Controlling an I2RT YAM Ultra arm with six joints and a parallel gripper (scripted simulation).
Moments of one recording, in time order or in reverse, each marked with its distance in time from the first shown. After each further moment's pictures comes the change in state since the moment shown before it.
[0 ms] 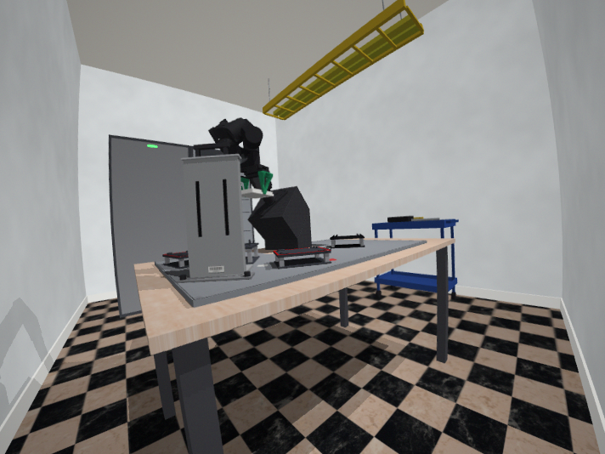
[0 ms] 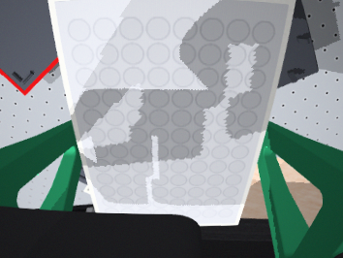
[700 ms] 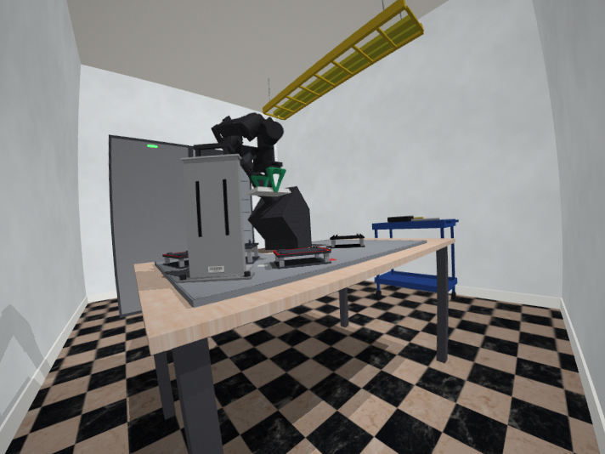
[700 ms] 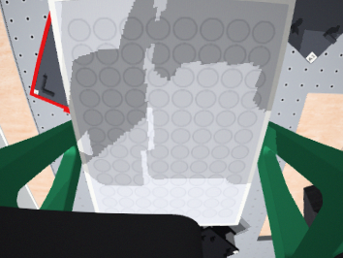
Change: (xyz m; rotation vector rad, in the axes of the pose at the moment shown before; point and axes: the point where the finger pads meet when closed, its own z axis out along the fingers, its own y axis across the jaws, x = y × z) arm -0.002 0.063 0.002 -0.001 -0.003 0.450
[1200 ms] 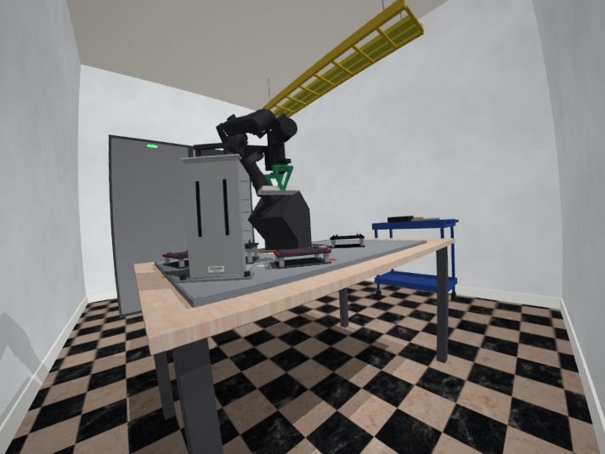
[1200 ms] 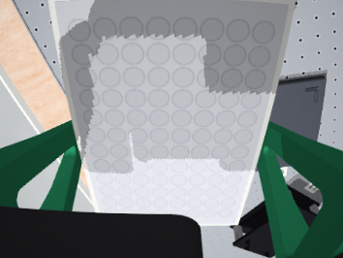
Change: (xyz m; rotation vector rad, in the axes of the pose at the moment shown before) arm 0.016 0.040 0.001 -0.003 -0.004 0.317
